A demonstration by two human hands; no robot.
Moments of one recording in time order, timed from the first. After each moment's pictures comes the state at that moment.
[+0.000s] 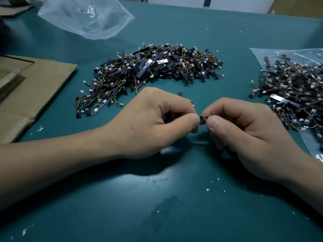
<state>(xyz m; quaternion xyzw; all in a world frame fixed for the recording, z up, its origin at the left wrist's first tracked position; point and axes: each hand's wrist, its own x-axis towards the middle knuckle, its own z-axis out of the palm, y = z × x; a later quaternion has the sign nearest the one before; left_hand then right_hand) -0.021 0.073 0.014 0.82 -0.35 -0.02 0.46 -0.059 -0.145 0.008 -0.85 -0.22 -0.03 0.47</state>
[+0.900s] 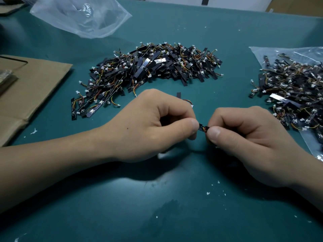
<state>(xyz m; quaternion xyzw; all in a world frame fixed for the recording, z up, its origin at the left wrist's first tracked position) -0.021 0.075 0.015 0.80 -0.36 -0.09 0.48 -0.059 -0.149 0.010 -0.86 -0.26 -0.01 0.44</state>
